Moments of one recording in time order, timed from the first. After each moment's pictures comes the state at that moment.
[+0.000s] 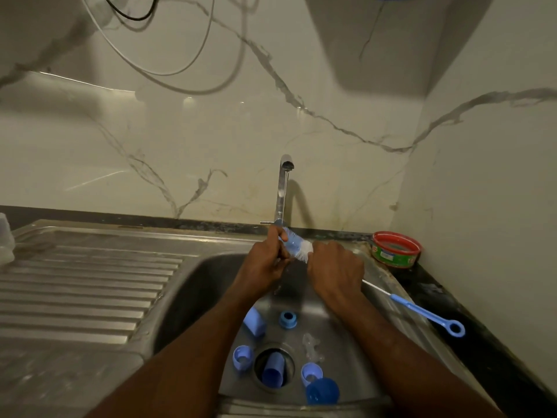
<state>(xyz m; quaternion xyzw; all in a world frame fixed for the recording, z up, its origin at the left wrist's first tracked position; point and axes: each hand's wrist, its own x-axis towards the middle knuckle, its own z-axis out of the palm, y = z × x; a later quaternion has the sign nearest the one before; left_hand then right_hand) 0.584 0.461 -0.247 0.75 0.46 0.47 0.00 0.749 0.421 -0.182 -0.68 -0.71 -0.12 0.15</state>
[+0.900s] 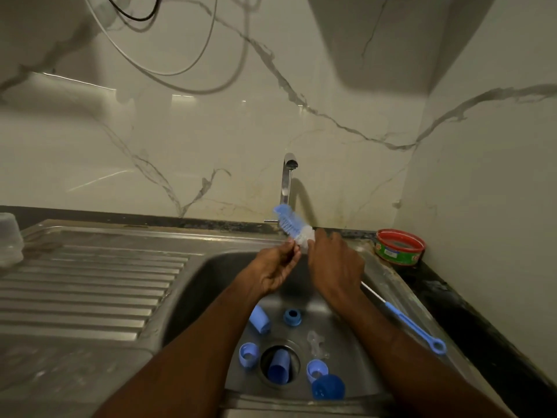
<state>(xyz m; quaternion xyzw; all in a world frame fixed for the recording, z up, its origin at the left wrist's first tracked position) 0.608 0.446 -0.222 0.20 0.28 0.61 0.71 0.741 0.415 -0.184 -0.64 -0.72 -0.12 0.25</state>
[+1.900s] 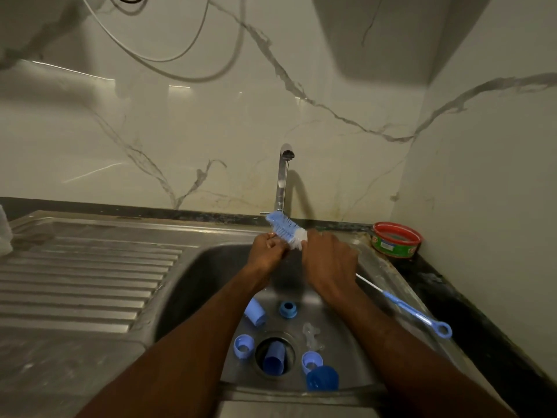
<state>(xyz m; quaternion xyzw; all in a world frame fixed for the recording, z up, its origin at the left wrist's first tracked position) 0.602 0.463 -0.248 0.49 0.48 0.59 0.42 0.740 0.412 -0.186 -0.65 -0.73 -0.13 0.17</state>
